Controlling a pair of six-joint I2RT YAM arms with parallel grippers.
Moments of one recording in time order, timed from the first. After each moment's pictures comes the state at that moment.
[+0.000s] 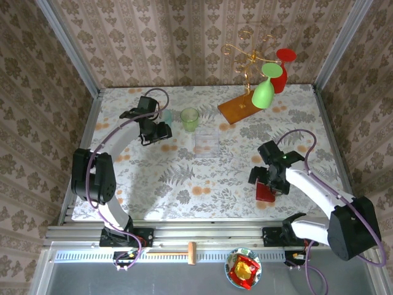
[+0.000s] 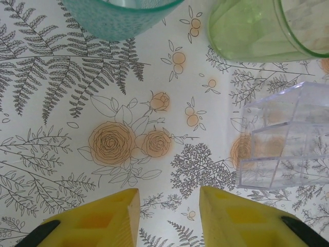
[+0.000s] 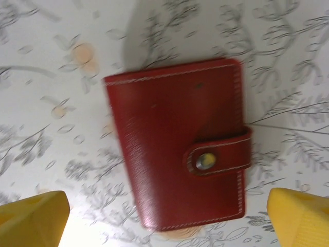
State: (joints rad) left arm -0.32 1.70 1.31 -0.71 0.23 -0.44; right arm 0.32 1.20 0.73 -0.97 0.05 0.71
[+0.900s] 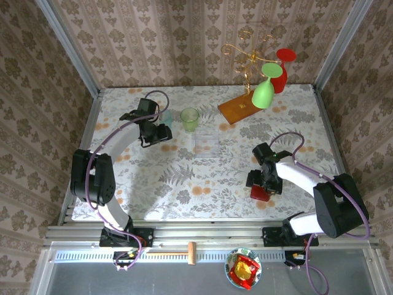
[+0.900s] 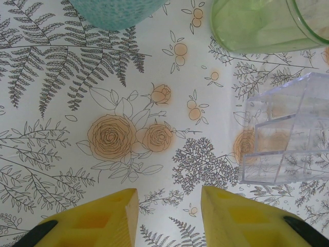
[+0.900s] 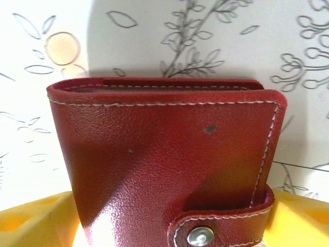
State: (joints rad) left arm -0.32 1.69 1.28 -0.70 0.23 -0.44; right arm 0.35 1.38 0.68 -0.80 -0.01 0.65
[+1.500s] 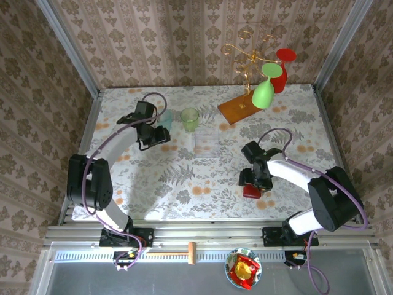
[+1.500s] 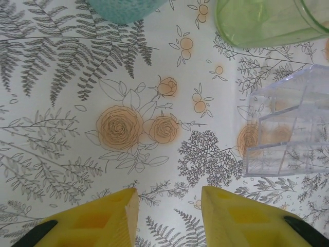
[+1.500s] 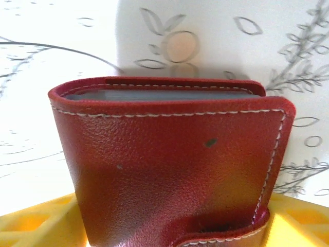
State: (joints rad) left arm -0.31 1.62 1.21 -0.67 0.23 -0.44; right arm 0.47 1.45 0.77 -0.79 -0.01 0.67
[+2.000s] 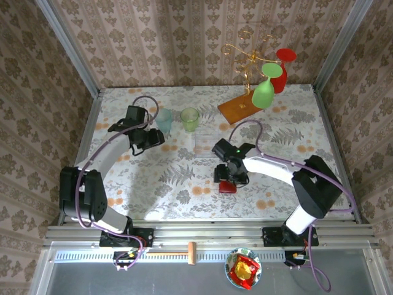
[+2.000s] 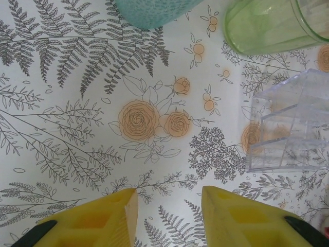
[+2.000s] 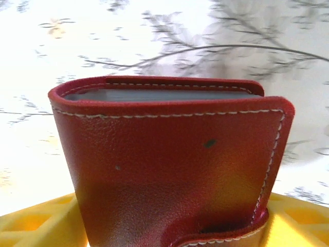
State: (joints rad) left arm -0.26 1.50 1.09 -0.62 0.25 -0.44; right arm 0.74 1.65 1.04 -0.79 -0.02 0.82
